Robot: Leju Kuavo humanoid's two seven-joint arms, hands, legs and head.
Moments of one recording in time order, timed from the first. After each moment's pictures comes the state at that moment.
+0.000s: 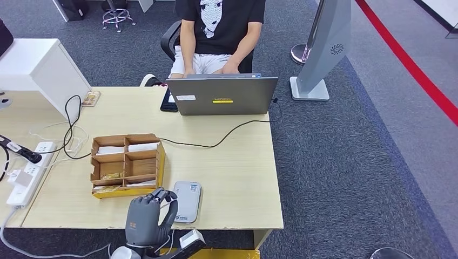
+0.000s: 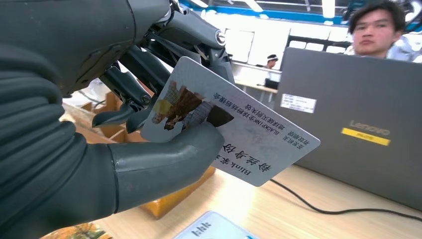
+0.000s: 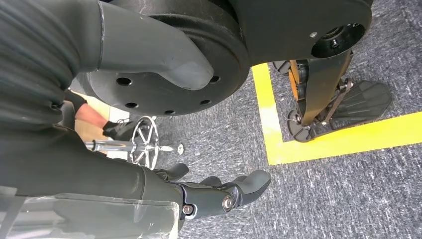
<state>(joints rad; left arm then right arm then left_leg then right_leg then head) 0.17 -0.27 -0.19 -1.52 -1.26 0.48 -0.34 -0.05 0.13 0.16 -0.17 -0.25 -0.29 0.14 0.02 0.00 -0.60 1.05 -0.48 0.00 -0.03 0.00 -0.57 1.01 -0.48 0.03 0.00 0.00</state>
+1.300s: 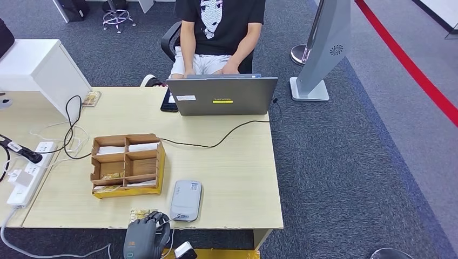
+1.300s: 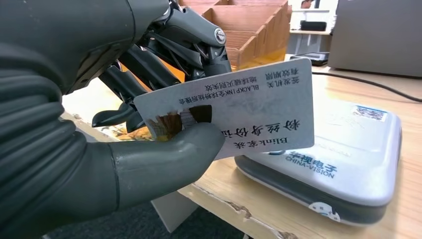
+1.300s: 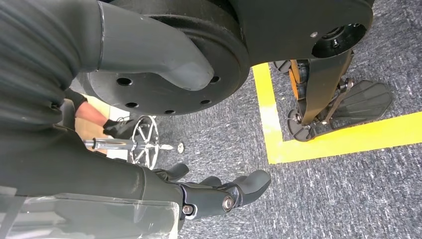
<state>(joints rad) 0.15 -0.29 0.01 -1.23 -1.32 0.54 -0.40 -0.05 0.13 0.15 -0.17 -0.22 -0.29 0.15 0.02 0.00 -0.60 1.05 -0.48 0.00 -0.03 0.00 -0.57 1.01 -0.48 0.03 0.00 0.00</state>
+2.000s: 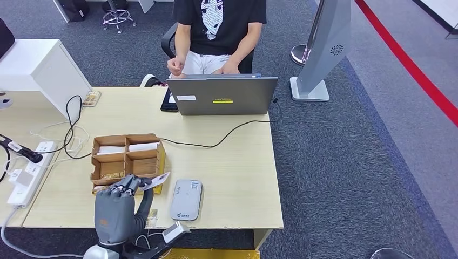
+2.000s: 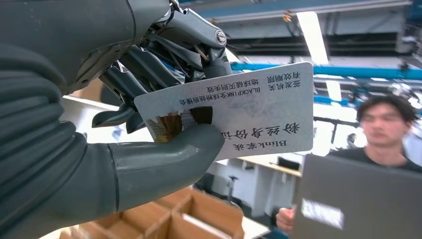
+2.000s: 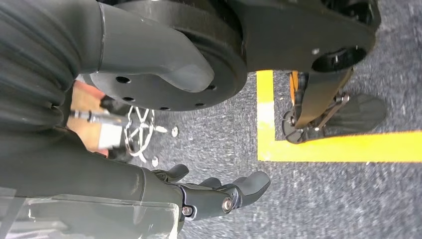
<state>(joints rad) 0.16 -0.27 -0.14 -1.74 -1.37 0.57 -0.33 -0.05 0.11 0.18 -0.17 -0.13 -0.19 0.14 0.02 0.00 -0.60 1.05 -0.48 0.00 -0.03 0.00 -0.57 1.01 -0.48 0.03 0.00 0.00</state>
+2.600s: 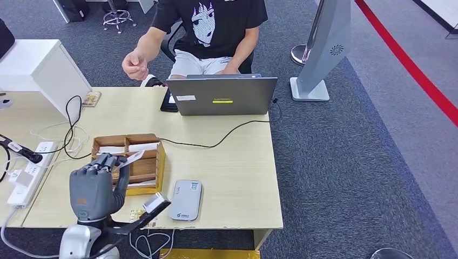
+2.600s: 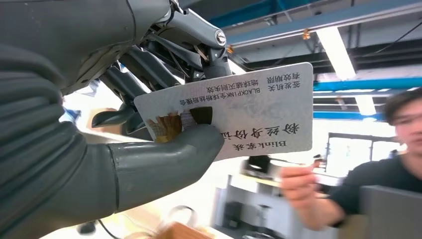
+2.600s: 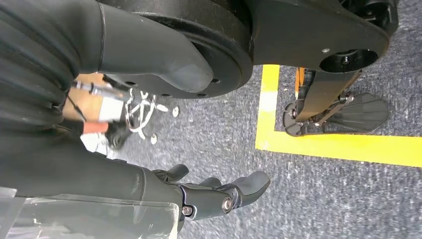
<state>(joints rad) 0.00 -0.19 -0.03 -1.72 -1.44 0.52 -0.22 -0.05 0.09 0.24 -0.17 -0.07 -0.15 0.13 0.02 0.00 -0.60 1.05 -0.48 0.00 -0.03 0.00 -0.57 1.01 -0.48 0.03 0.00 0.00</state>
